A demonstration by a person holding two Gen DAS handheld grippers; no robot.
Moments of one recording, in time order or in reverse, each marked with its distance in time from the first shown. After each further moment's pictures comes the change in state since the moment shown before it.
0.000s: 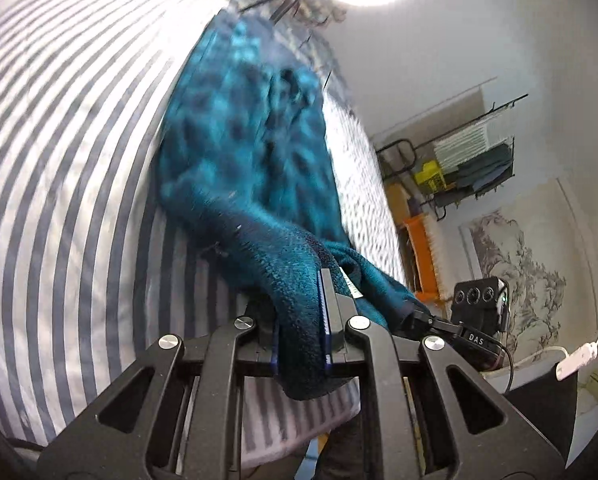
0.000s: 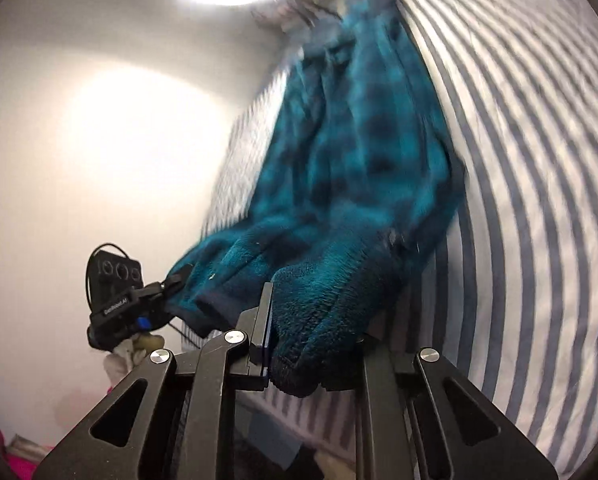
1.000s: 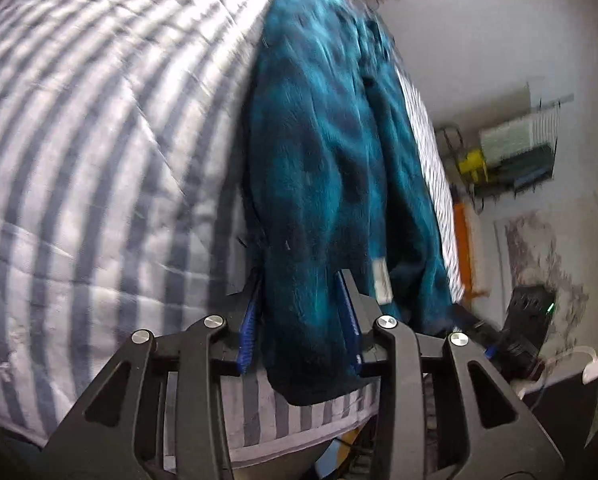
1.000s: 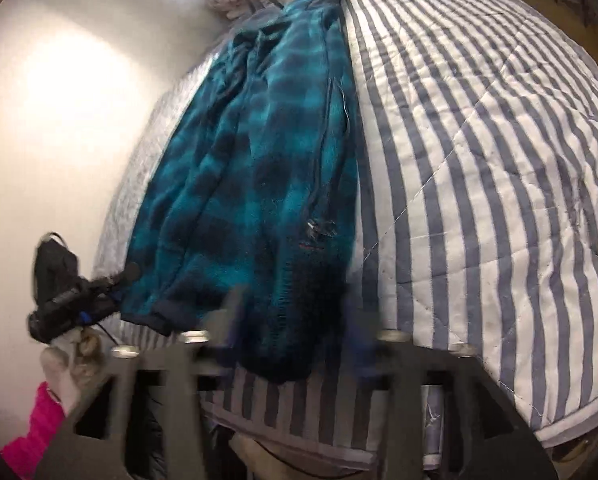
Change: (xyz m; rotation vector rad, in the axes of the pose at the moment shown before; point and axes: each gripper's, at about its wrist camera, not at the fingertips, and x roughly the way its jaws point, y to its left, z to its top) left arm 0.027 0.068 -0.066 -0.072 0.134 0.145; right arm 0.011 -0.011 -0.037 -0.047 0.029 -0.329
